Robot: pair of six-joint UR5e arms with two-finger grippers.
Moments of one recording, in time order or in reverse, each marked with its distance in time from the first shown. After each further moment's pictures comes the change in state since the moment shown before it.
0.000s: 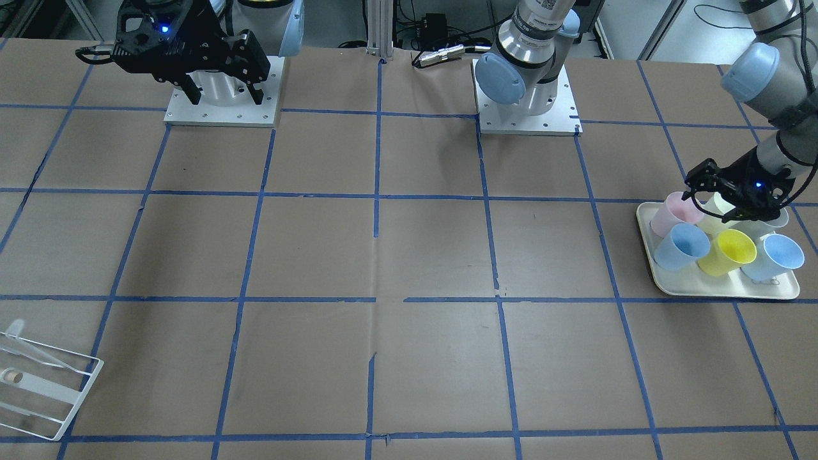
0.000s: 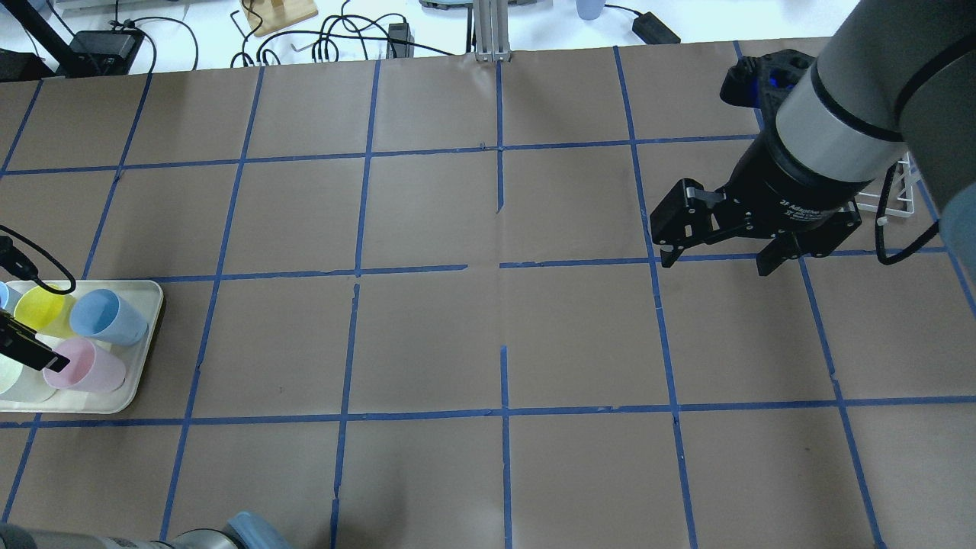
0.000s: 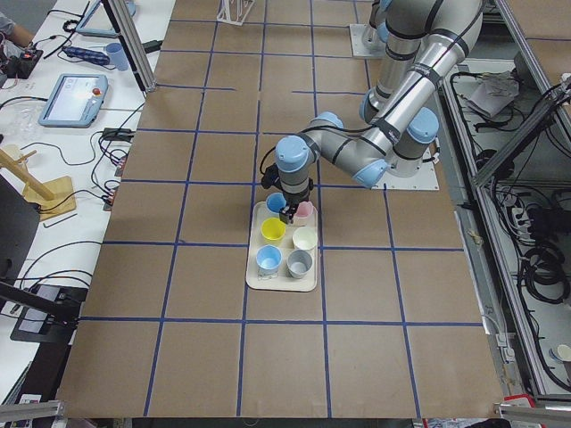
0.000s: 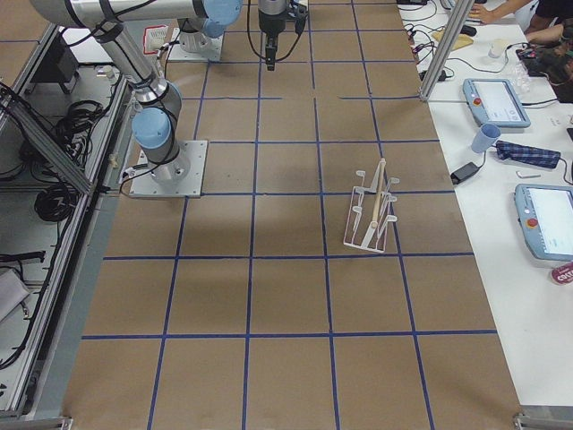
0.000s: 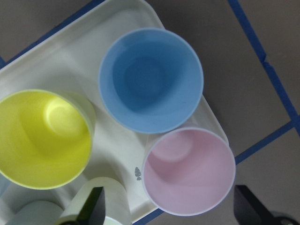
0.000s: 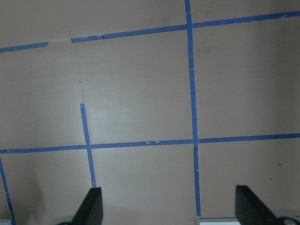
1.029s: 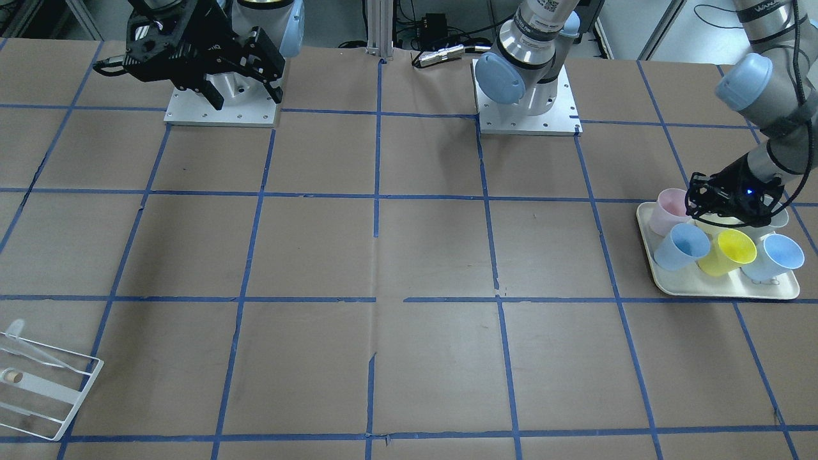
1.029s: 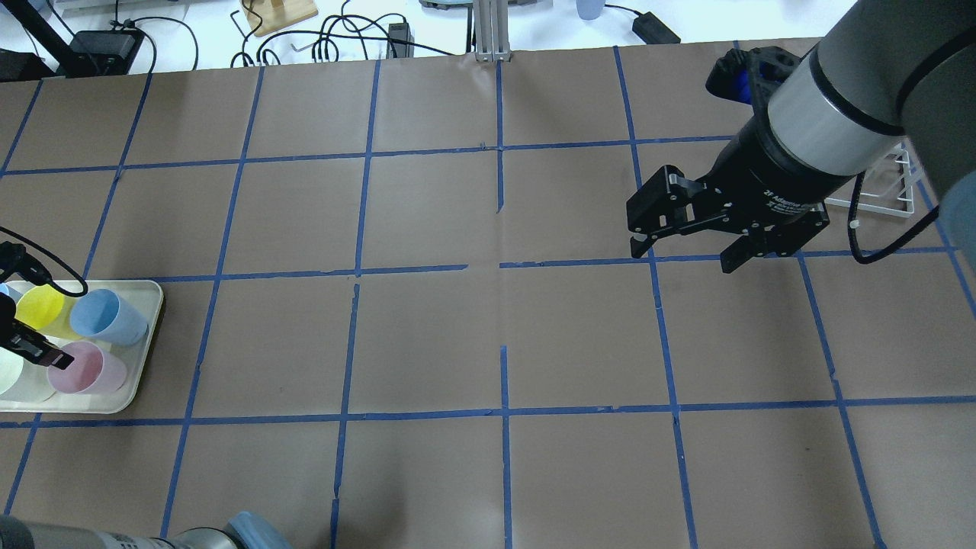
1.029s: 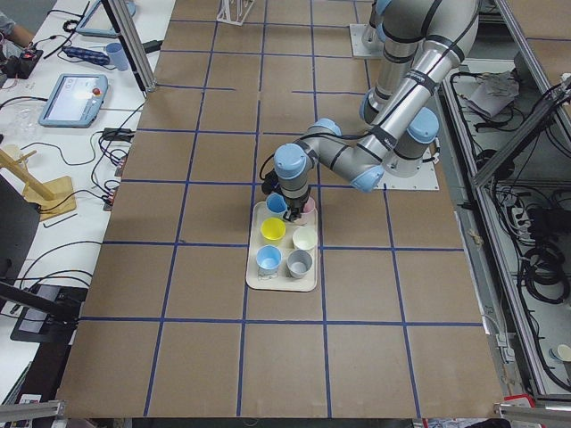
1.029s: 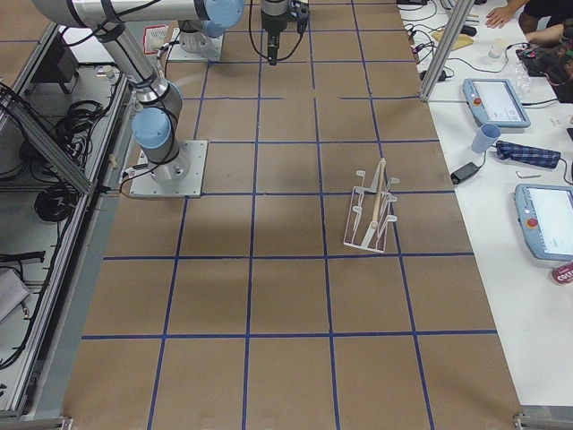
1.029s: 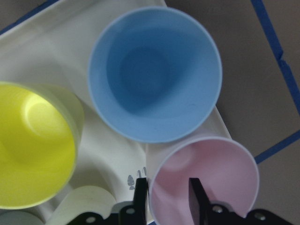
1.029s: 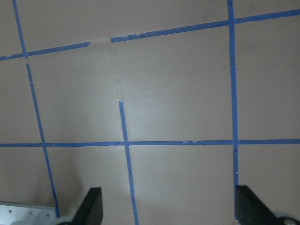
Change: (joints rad) left arm -0.001 -0.024 -0.010 0.009 0.002 -0.059; right arm -0.023 0.014 0.000 -0.003 0.203 -0.033
